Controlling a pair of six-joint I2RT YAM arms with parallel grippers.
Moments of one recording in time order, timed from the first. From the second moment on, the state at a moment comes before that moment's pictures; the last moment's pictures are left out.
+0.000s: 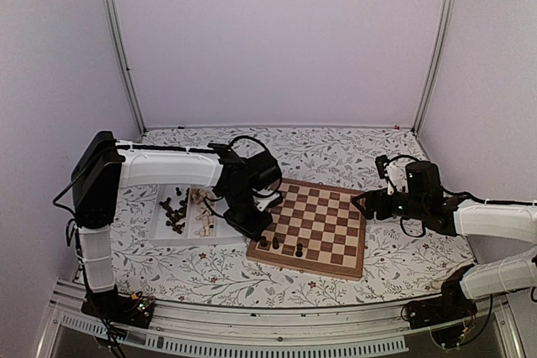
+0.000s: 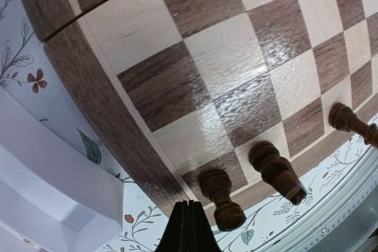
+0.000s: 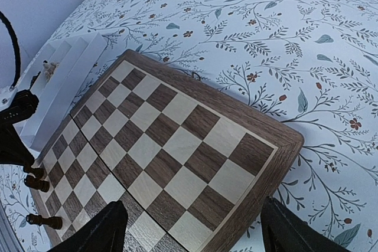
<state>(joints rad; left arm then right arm) -0.95 1.99 1.49 -0.91 0.16 -0.28 0.48 1.17 0.45 0.16 -0.17 0.25</state>
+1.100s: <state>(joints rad) -0.27 1.82 1.31 -0.74 -0.14 -0.23 0.48 1.18 0.45 0.16 -0.18 0.25</state>
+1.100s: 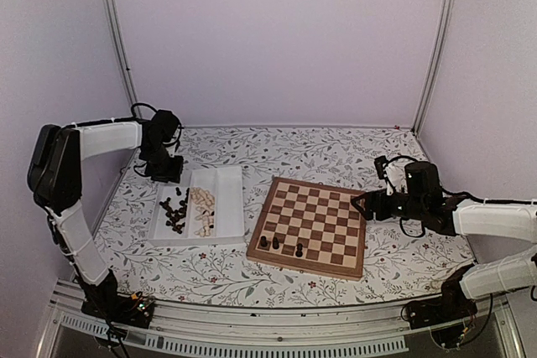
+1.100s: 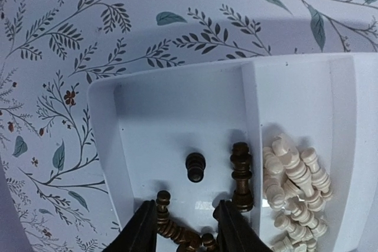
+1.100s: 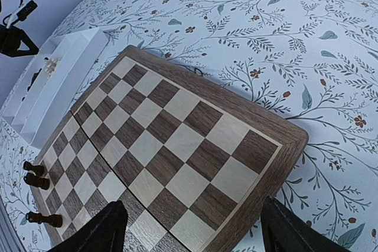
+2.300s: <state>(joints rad) -0.30 1.84 1.31 -0.70 -0.12 -0.23 0.48 1.16 0.45 0.16 -0.19 0.25</state>
